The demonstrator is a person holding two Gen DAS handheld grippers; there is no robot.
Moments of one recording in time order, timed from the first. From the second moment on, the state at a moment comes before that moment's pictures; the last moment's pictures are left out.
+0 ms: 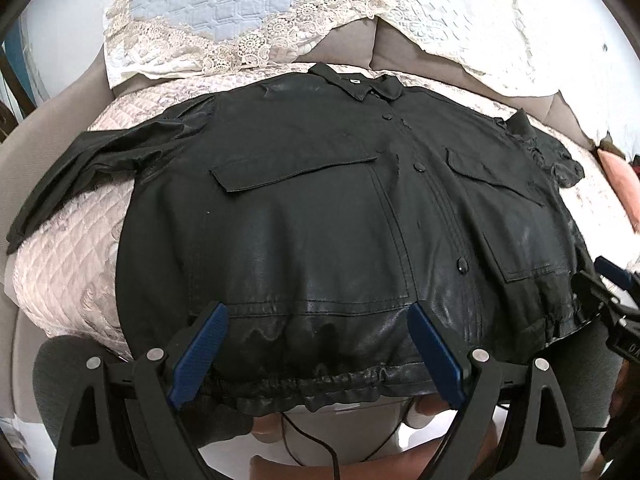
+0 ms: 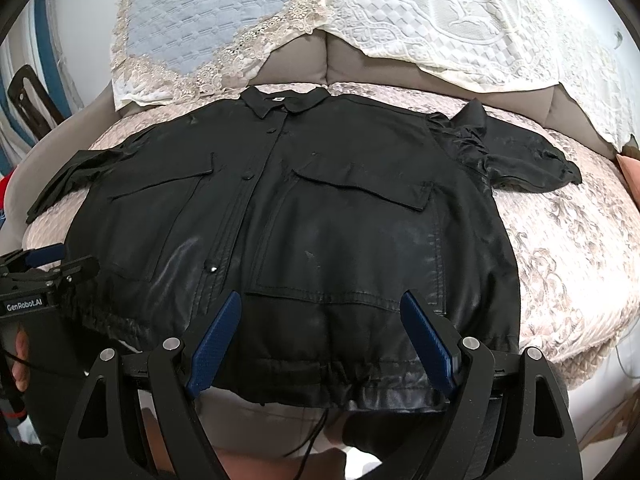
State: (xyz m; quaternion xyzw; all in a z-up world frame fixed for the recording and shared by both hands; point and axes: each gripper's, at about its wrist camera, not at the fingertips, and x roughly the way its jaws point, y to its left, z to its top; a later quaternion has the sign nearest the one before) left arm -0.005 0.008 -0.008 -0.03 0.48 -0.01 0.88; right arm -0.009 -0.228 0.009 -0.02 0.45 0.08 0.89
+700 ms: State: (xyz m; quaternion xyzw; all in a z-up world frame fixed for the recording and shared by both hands) left arm -0.005 0.012 -0.009 -0.04 0.48 -0.02 0.88; right arm -0.010 -0.221 0.010 -0.02 0.45 0.08 0.89
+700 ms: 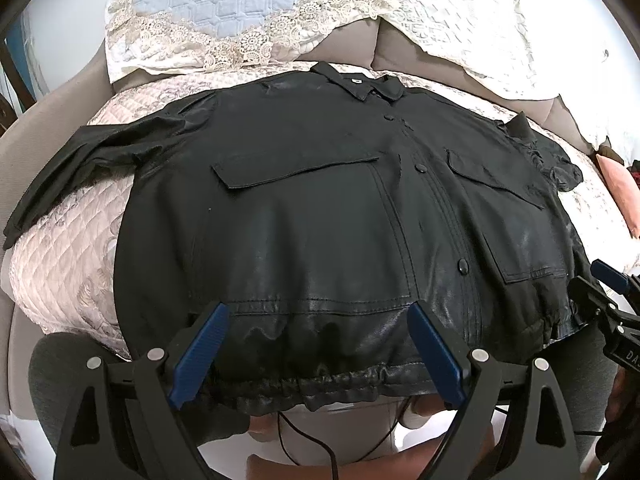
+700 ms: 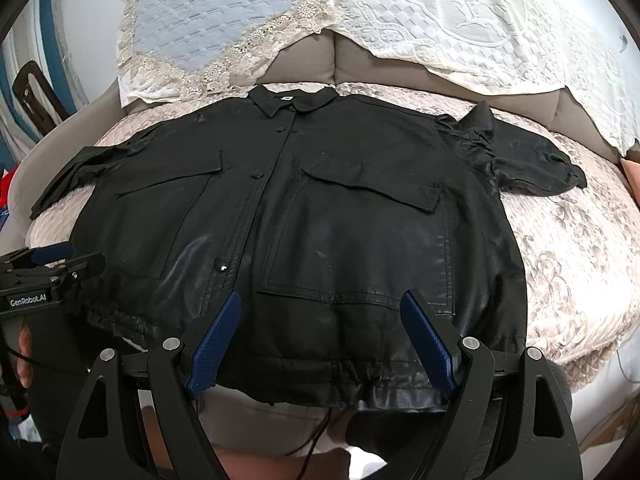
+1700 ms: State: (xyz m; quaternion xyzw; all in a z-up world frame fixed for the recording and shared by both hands) left arm -0.003 0.010 -0.017 -0.03 0.49 -0.01 0.87; right arm -0.006 -0.216 0.010 -0.02 0.45 0.09 0.89
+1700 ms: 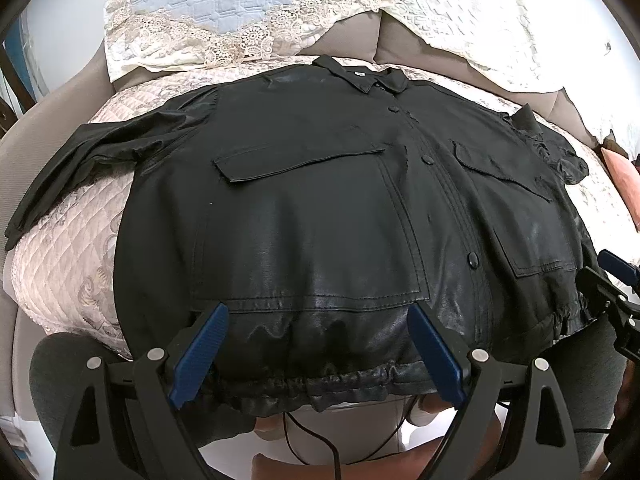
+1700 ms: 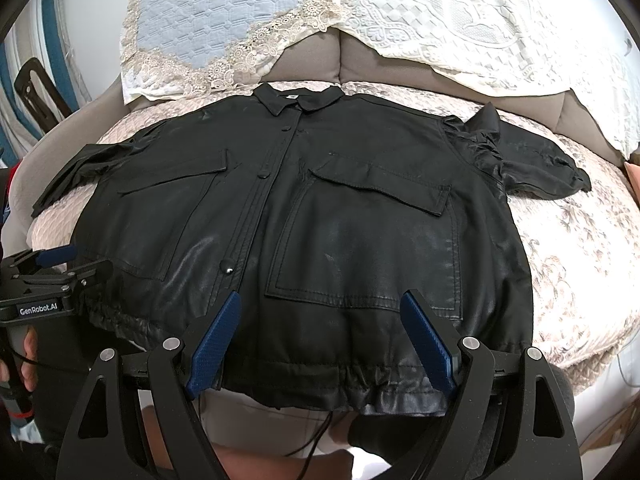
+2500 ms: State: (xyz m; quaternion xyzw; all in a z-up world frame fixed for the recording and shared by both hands) left arm -0.004 0.011 -0.014 -0.02 0.47 -0.02 0.88; right arm -0.006 -0.213 0.013 -0.04 0.44 0.09 0.89
